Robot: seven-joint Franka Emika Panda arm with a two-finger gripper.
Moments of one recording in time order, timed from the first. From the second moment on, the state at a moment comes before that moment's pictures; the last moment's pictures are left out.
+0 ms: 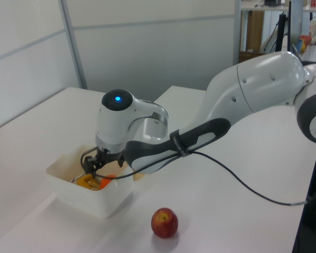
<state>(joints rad) 0.32 0.48 -0.05 -1.53 -0.38 2.38 1.00</state>
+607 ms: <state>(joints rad) 0.33 0.29 0.00 -1.64 -0.14 1.95 0.55</state>
